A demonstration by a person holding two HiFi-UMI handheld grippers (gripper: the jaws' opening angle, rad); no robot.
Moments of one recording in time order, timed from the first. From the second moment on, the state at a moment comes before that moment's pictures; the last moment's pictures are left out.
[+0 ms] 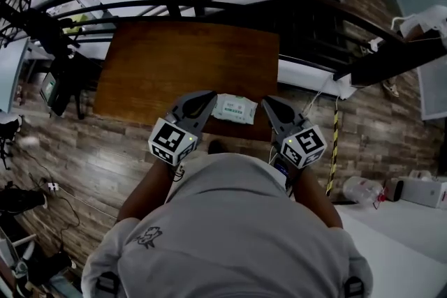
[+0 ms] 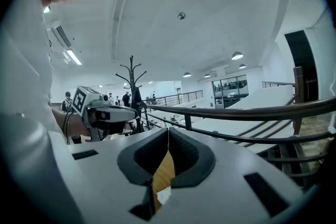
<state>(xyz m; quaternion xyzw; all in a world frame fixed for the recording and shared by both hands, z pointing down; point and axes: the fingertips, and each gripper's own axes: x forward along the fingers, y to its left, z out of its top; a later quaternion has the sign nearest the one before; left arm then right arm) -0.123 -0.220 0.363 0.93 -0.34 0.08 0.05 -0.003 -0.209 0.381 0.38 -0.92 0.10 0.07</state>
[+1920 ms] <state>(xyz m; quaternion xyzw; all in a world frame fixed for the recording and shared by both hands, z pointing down) -0.101 0.012 0.361 0.89 -0.44 0.09 0.06 0.053 -0.016 0.389 0.31 -0.94 0.11 0.05</state>
